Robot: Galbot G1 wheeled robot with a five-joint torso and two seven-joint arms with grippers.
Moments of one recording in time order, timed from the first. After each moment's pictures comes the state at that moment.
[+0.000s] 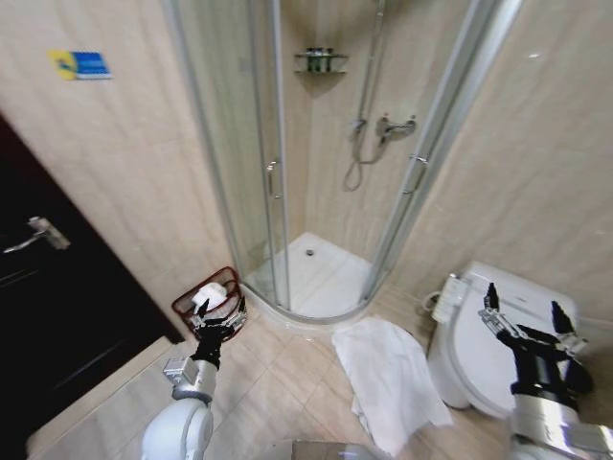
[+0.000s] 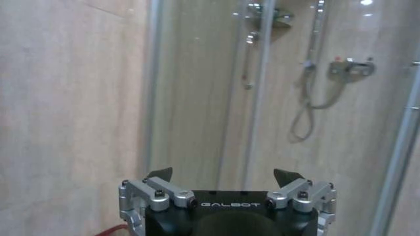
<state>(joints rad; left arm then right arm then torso) 1.74 -1.58 -0.63 -2.30 -0.16 0.12 0.03 -1.88 1.57 0.94 2.45 0.34 0.21 0.06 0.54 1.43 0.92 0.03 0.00</state>
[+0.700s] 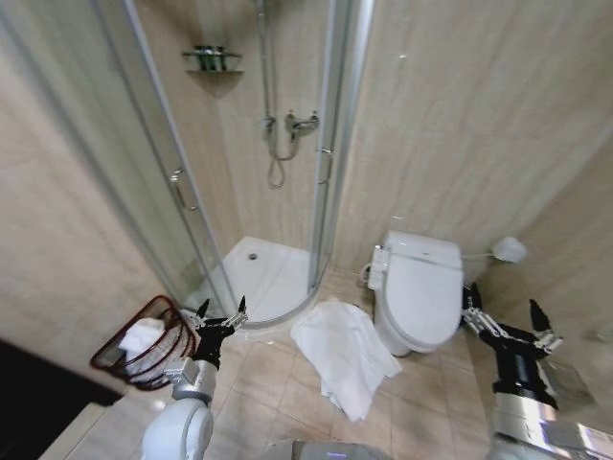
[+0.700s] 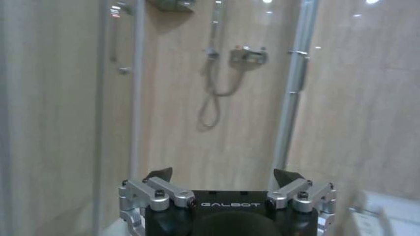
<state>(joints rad) 1.74 -1.58 -0.63 -2.30 -0.16 0.12 0.03 -1.86 1.58 0.90 2.46 0.32 0.18 0.06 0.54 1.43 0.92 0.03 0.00</state>
